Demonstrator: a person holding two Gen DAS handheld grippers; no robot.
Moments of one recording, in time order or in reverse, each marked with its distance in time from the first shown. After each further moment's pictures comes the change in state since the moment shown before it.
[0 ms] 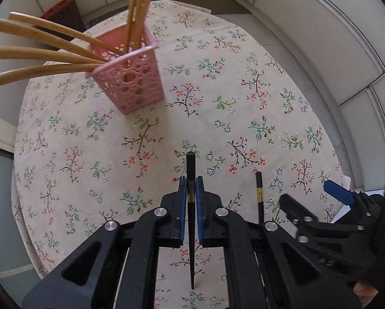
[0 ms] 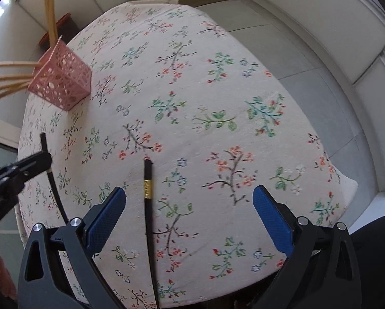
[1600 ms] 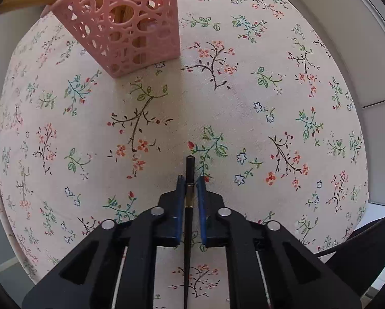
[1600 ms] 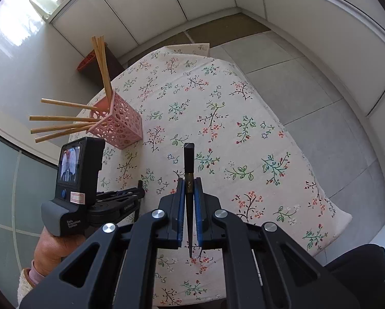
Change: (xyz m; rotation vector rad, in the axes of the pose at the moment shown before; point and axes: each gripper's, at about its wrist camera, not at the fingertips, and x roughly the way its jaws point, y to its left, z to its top) left arm 0.107 0.006 0.040 -0.101 0.200 0.006; right arm -0.084 -0.012 0.030 -0.003 -0.163 0.210
